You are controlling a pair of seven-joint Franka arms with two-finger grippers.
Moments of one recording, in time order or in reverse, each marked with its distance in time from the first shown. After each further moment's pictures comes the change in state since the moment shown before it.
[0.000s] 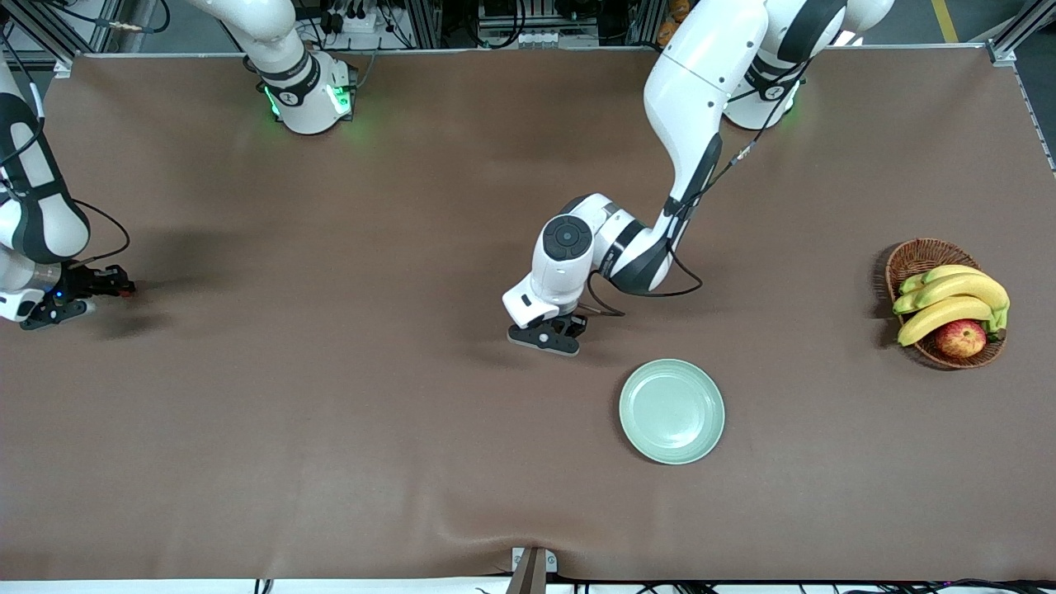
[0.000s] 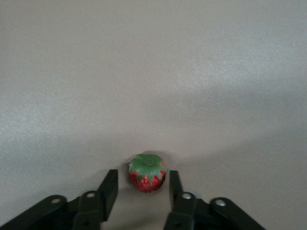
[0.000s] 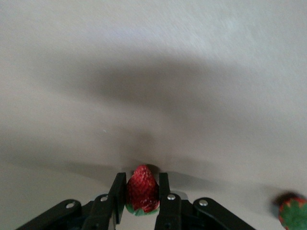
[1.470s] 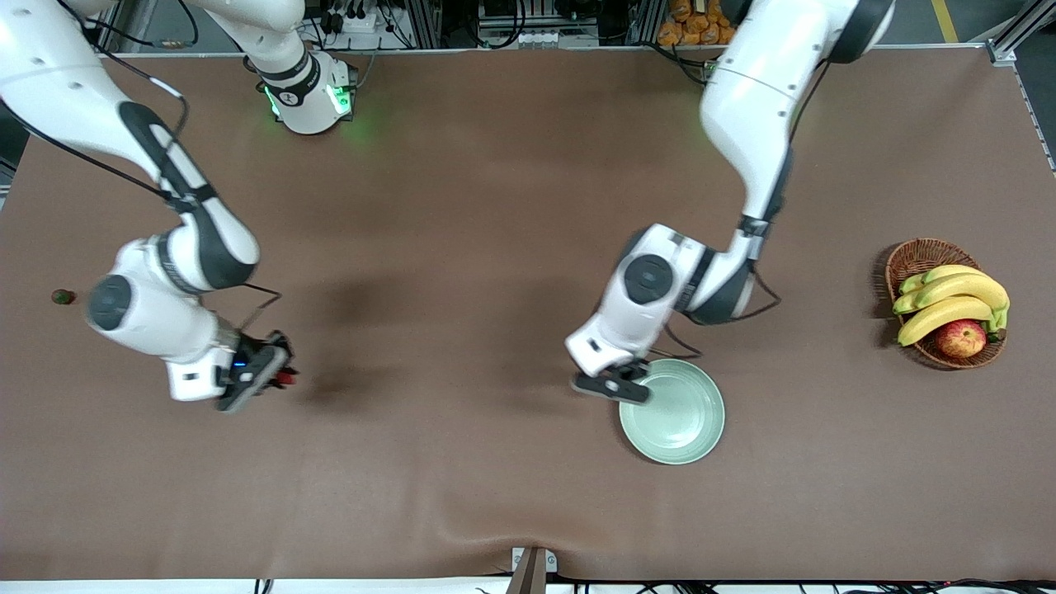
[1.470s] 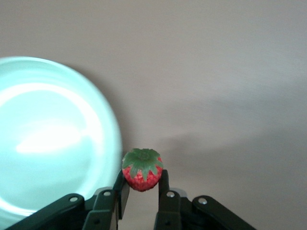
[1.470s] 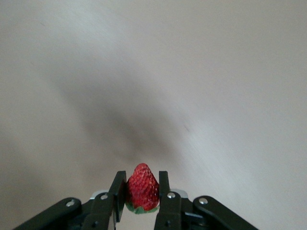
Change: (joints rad) left arm 0.208 -0.054 0.022 0.032 0.000 -0.049 0.200; right arm 0.378 0.061 0.362 0.082 0.044 0.189 0.016
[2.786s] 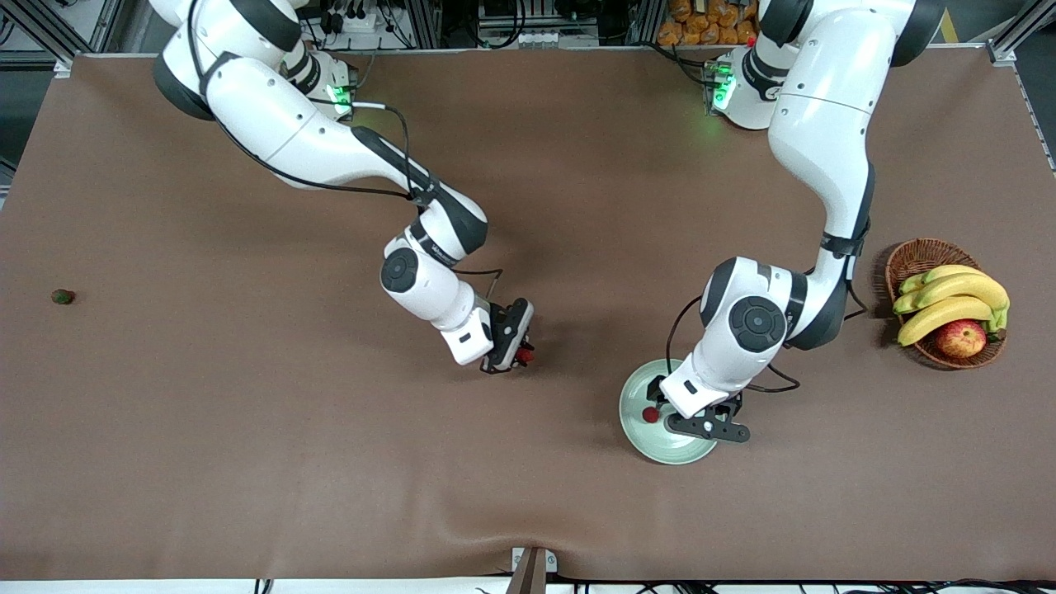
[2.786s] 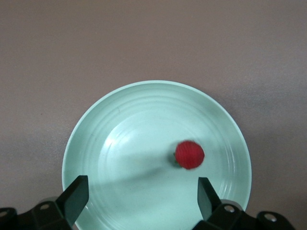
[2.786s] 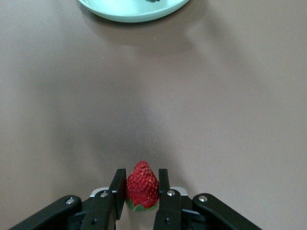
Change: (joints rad) left arm 0.161 -0.007 -0.004 -0.004 0.000 -0.010 0.136; right arm 0.696 0.307 -0.131 0.283 0.214 0.380 0.052
